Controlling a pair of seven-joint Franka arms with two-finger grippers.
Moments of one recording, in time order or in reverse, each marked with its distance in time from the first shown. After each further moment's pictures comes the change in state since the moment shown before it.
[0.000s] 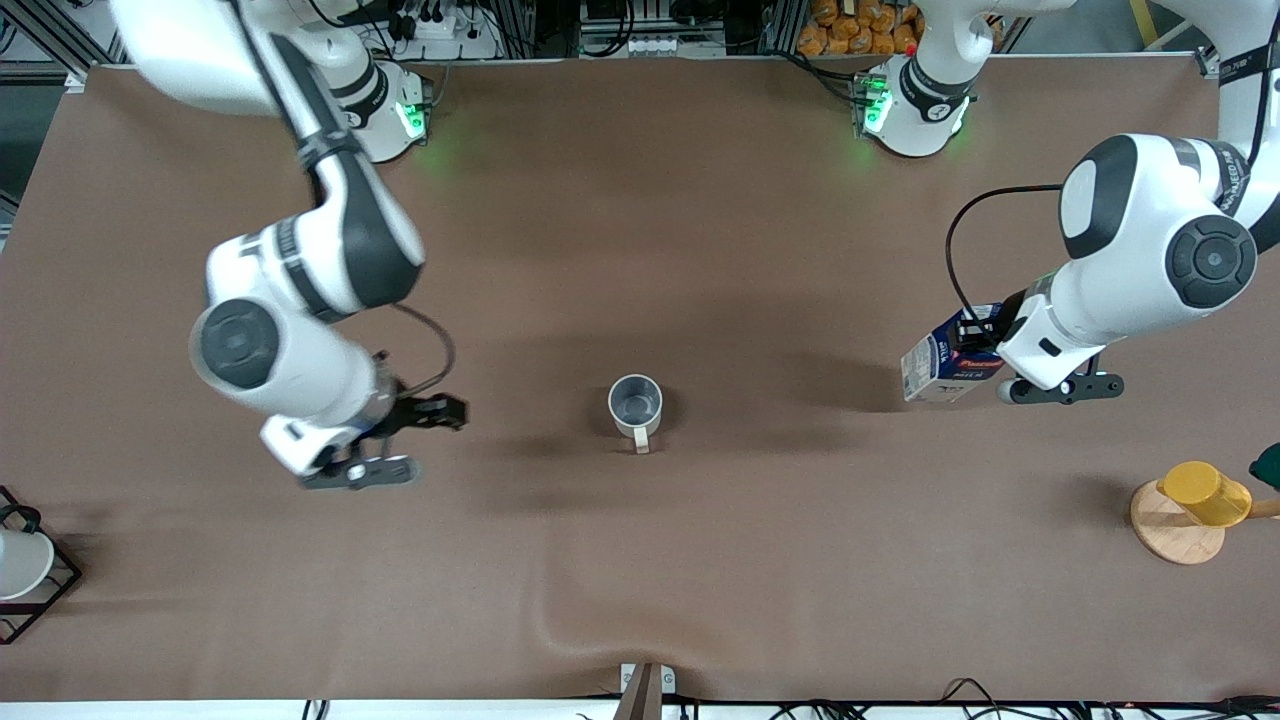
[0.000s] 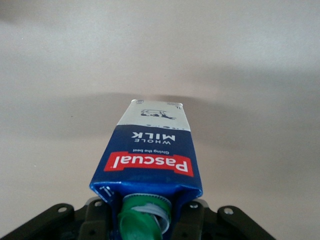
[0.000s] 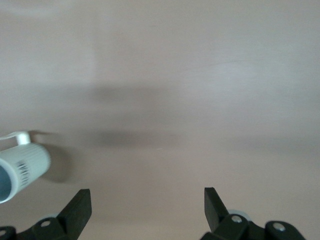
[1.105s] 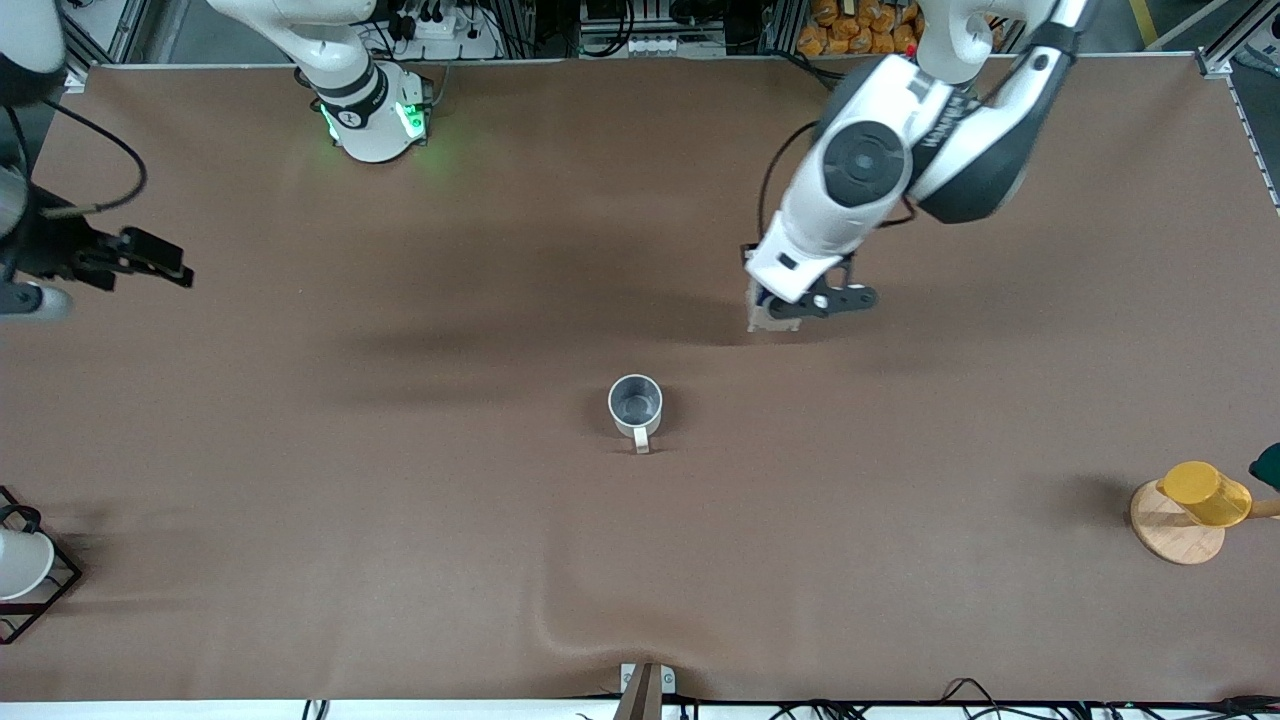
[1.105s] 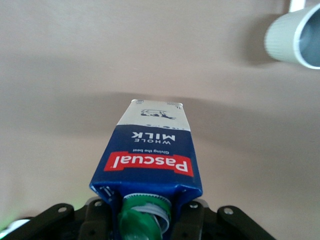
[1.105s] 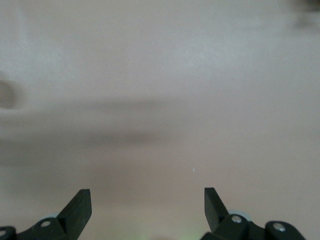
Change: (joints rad) left arm -0.153 0.025 -0.347 0.010 -0.001 -0.004 -0.535; right arm -0.312 -0.552 -0.048 -0.304 -0.003 -0.324 -0.305
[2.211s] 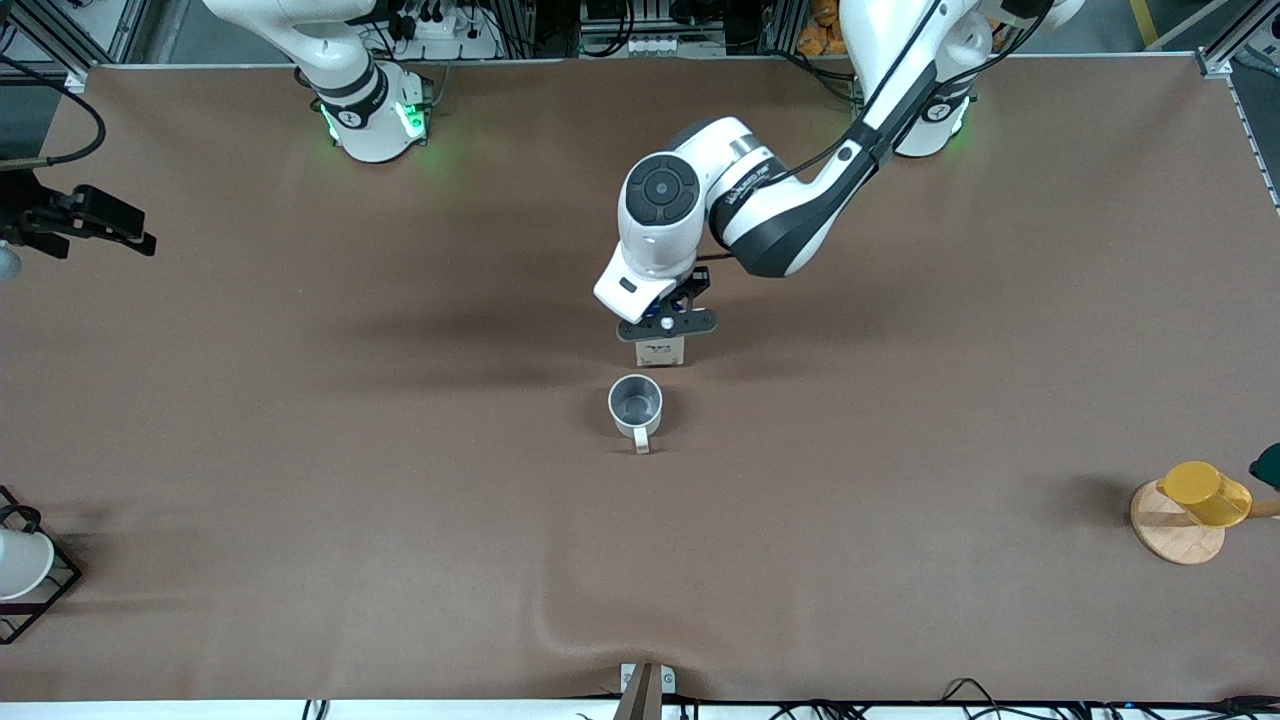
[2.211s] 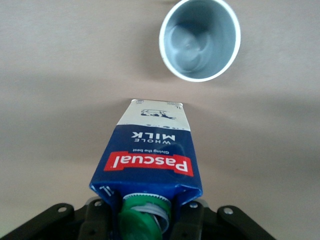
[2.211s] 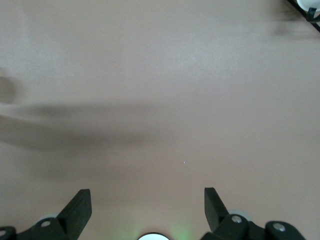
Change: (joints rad) left arm -0.234 0.377 0.005 0.320 0.151 0.152 -0.229; right arm 0.122 -0.001 -0.094 0.094 -0.039 -0.068 0.003
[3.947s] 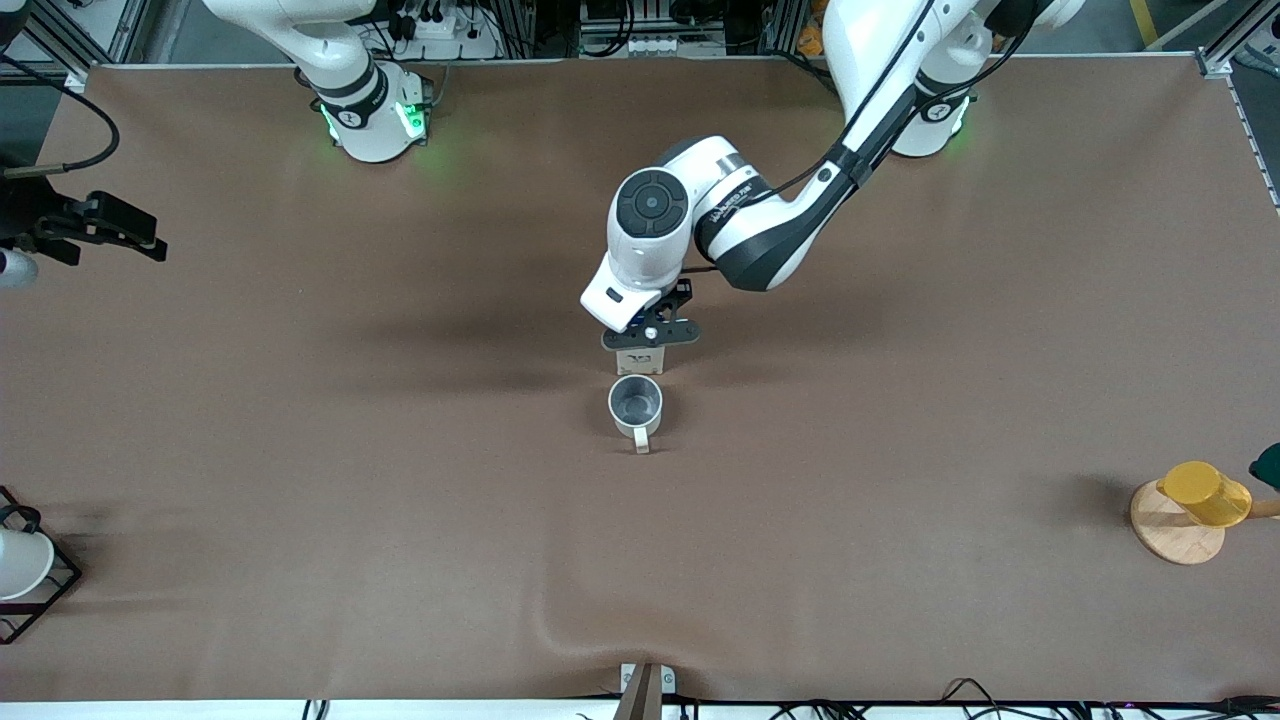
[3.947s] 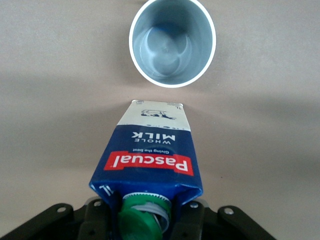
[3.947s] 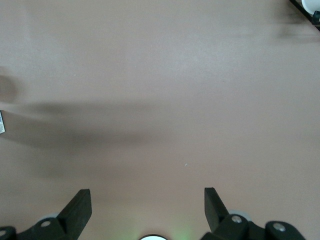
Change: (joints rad) left arm -0.019 0.052 0.008 0.025 0.001 0.053 -0.003; right arm 0.000 0.006 0.009 -0.007 0.000 0.010 0.000
